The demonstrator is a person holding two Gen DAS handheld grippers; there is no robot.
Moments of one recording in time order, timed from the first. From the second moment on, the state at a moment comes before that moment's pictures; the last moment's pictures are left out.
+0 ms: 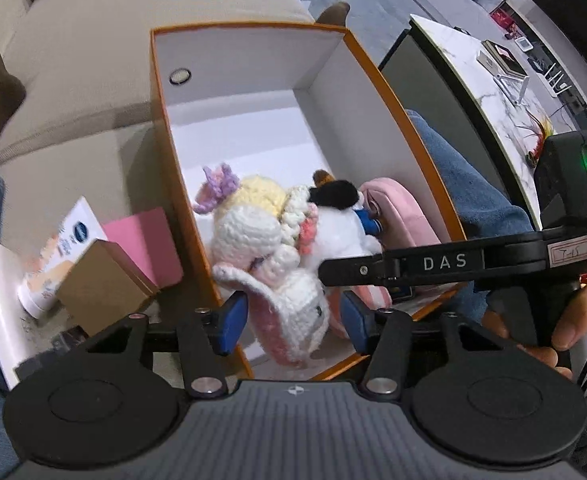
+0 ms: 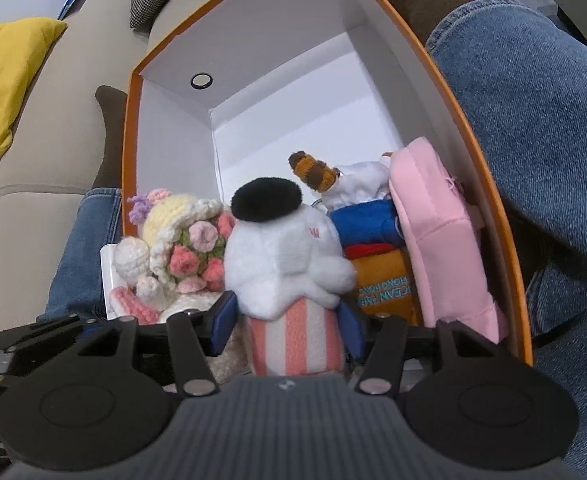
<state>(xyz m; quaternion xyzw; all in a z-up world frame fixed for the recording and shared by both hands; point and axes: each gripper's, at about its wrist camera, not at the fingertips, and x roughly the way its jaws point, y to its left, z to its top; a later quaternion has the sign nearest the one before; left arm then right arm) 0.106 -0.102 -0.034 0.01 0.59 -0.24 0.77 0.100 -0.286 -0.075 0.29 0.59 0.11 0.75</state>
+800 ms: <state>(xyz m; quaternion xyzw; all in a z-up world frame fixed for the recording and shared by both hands) 0.146 -0.142 -0.044 0.19 0.55 -0.29 0.76 0.112 -0.269 -0.074 0.22 0.62 0.13 0.74</state>
